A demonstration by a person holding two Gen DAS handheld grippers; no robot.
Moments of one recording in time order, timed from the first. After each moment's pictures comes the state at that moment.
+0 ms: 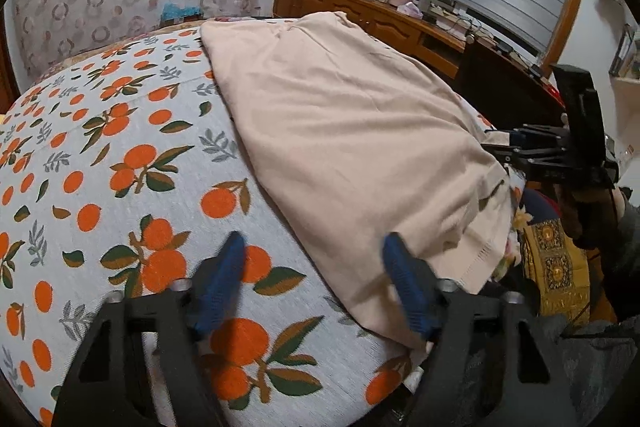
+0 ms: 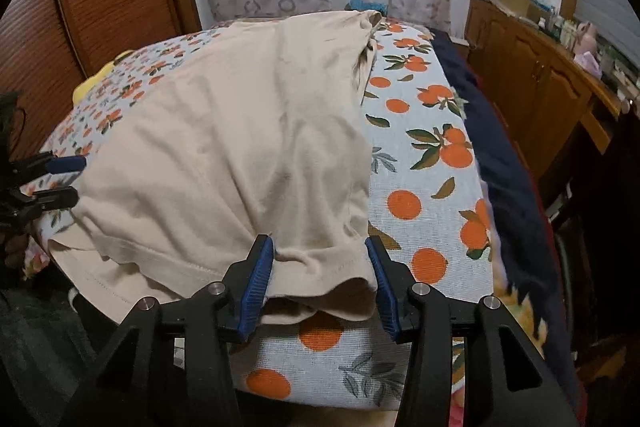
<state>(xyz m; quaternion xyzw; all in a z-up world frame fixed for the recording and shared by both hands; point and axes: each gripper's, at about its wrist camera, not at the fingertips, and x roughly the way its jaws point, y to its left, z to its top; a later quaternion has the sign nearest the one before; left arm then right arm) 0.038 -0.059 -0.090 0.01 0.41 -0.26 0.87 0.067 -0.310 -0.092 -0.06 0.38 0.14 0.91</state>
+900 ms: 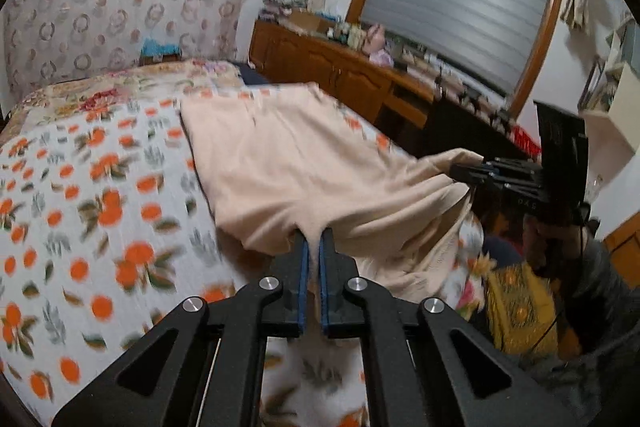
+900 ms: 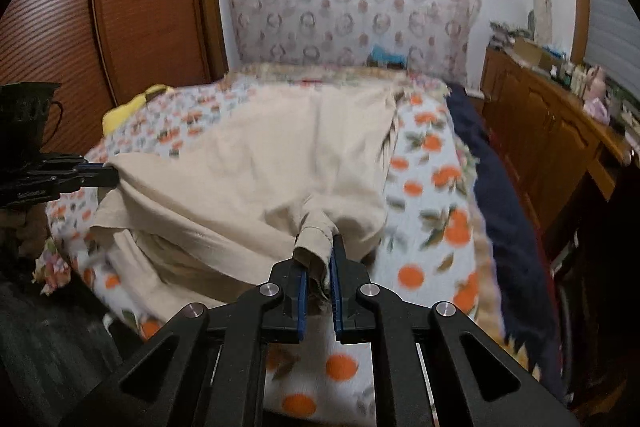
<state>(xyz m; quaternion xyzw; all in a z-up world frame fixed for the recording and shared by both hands) 0.064 -0.049 -0.026 -0.05 0.34 -0.31 0.89 0.051 -0.314 -0.039 -0.06 0.27 0.18 0.94</state>
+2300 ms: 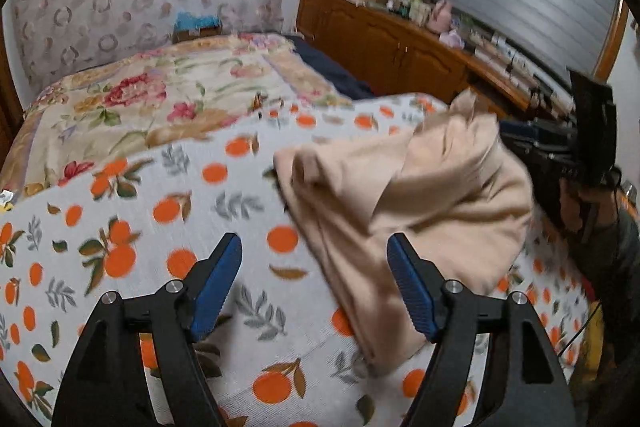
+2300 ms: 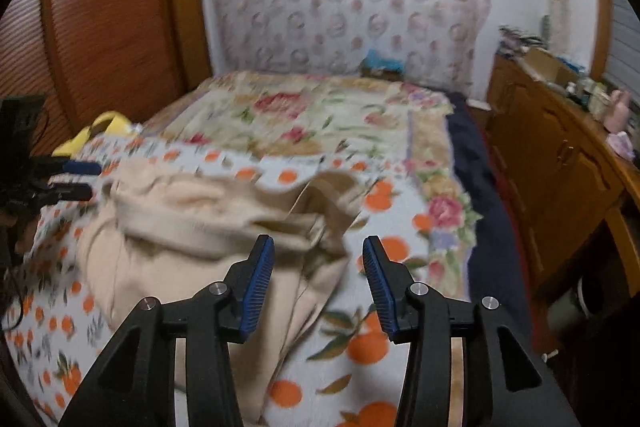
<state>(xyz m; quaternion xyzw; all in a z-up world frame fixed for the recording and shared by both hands) 0.272 -0.034 -0.066 0.00 0.42 -0.24 0.88 0.272 -0.304 -0.016 -0.08 0.31 0.19 0.93</state>
